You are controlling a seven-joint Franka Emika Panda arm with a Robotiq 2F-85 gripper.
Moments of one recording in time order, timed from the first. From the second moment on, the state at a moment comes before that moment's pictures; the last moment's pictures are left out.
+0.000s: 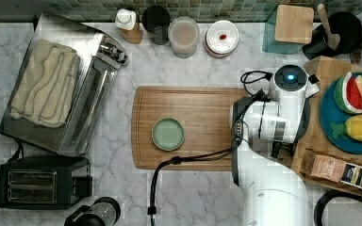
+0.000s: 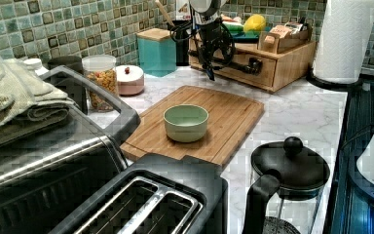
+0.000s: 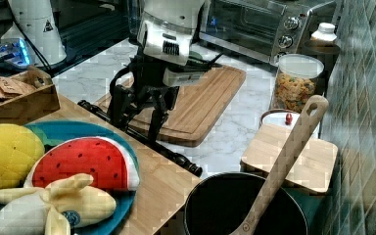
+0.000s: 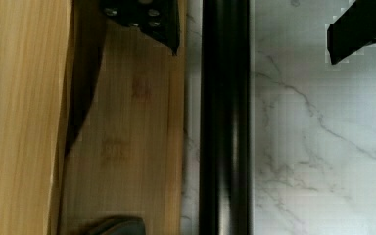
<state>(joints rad) -0.24 0.51 -0.16 -1.90 -0.30 0.72 -0.68</state>
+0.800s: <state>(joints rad) -0.34 0.49 -0.08 -1.92 -0.09 0.83 -0.67</state>
